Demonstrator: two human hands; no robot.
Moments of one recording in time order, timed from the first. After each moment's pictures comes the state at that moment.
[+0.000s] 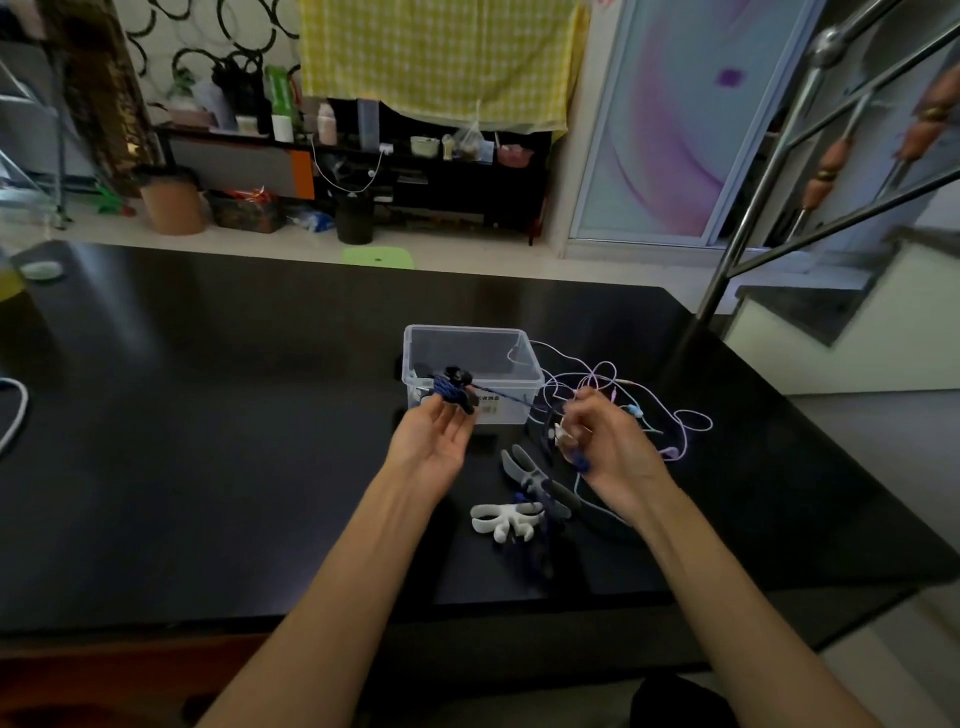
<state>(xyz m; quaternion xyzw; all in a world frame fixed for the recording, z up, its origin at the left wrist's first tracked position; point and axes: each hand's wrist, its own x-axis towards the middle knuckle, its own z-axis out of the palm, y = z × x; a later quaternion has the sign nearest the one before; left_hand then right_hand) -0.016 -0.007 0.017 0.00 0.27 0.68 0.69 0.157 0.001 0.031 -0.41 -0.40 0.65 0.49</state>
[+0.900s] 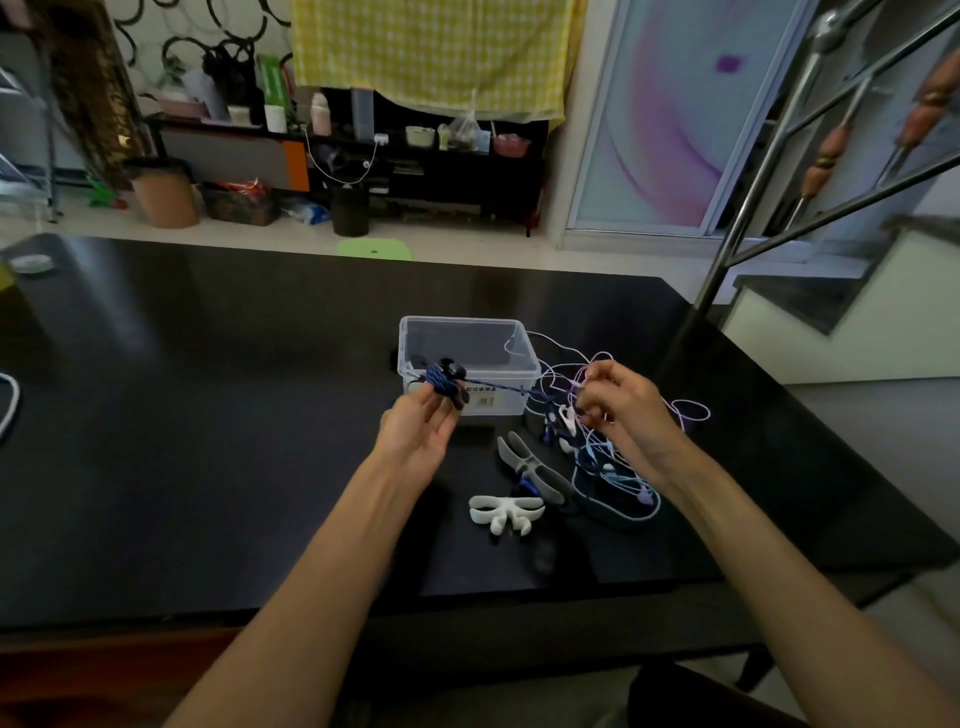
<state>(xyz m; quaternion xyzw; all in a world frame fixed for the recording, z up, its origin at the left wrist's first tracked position) -0.023 -0.003 0.012 0.07 0.33 0.68 0.65 0.175 0.012 0.047 -0.46 -0.56 0.53 0.44</state>
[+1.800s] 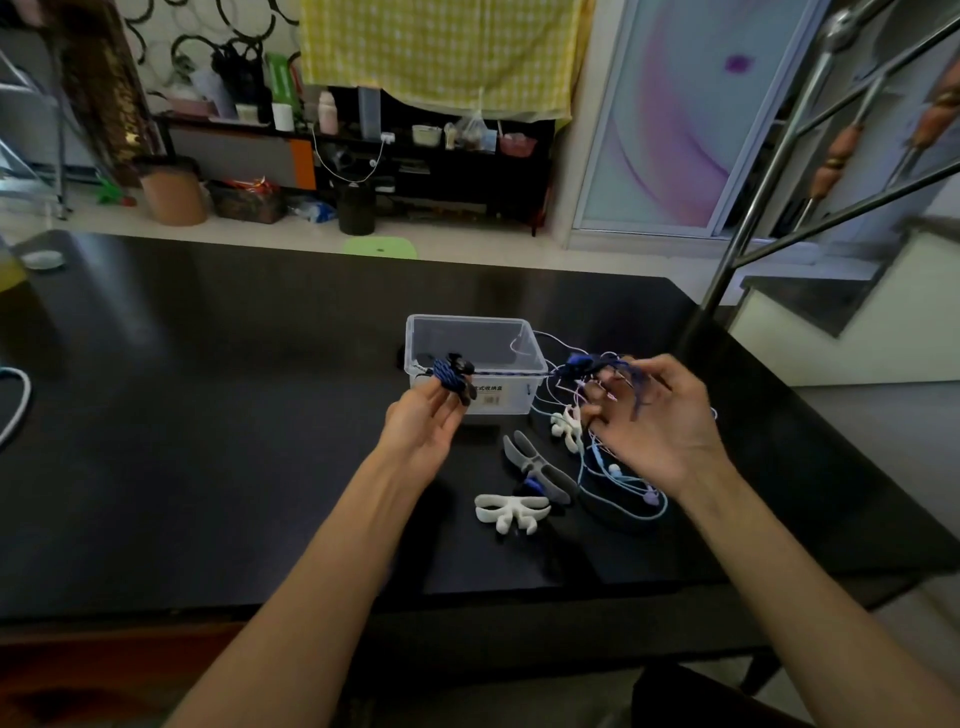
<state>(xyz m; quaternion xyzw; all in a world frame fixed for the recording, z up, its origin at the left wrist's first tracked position) -0.026 -0.003 0.015 0.09 0.34 0.68 0.65 0.180 0.005 0.056 -0.29 -0.31 0.76 0.49</state>
